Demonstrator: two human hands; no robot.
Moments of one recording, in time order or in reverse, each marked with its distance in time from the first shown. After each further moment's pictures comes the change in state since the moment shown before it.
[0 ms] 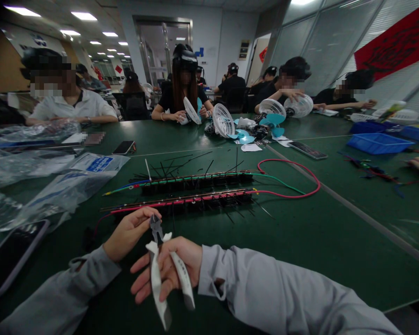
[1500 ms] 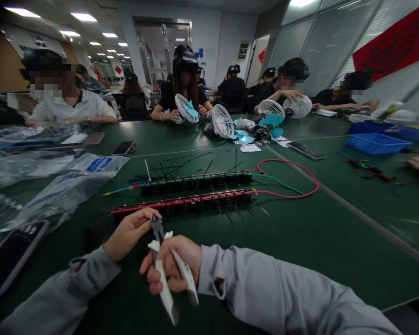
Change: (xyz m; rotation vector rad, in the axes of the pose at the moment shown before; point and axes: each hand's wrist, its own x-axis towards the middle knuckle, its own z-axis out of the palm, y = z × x) left_hand -0.001 0.000 -0.001 0.010 -0.031 -0.003; right_hand -0.005 0.000 0.005 -0.035 0.096 -0.041
